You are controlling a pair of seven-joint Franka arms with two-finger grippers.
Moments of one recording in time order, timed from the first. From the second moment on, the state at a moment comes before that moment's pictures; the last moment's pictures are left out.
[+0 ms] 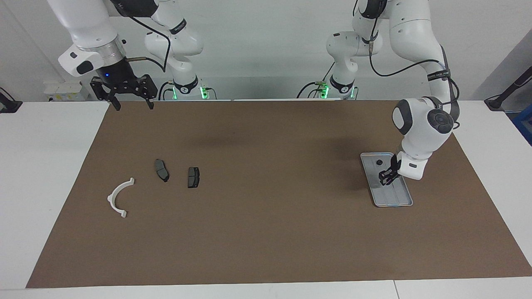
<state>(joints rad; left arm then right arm) 0.00 0.33 0.00 -1.90 0.01 2.23 -0.31 0.00 -0.09 0.01 -1.65 0.01 1.53 0.00</state>
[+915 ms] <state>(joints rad) 0.01 0.33 0.00 -2.00 0.01 2.34 -0.31 0.00 -0.09 0.01 -1.65 0.01 1.53 0.00</state>
